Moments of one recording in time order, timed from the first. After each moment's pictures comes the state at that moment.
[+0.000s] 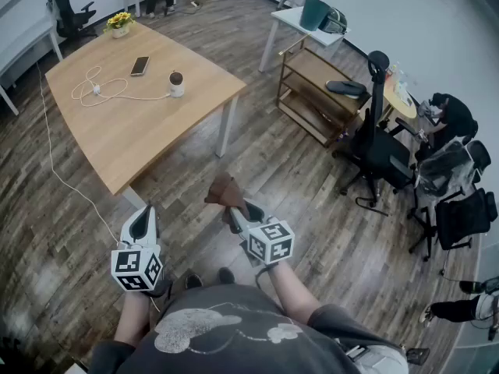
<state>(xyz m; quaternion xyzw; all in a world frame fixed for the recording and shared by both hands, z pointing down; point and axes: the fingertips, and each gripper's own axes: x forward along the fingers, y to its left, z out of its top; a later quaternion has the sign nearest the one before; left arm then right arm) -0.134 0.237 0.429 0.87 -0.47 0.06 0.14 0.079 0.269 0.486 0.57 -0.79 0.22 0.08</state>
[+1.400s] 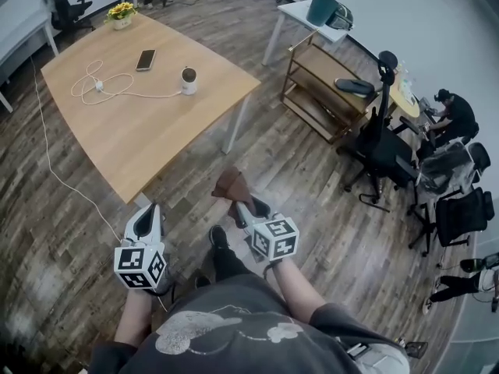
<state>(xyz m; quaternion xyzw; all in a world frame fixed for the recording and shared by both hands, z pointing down) -0.173 0.175 0.453 0.87 -0.45 0.06 0.17 0.046 0.209 0.502 0.60 -0.76 0.22 0.10</state>
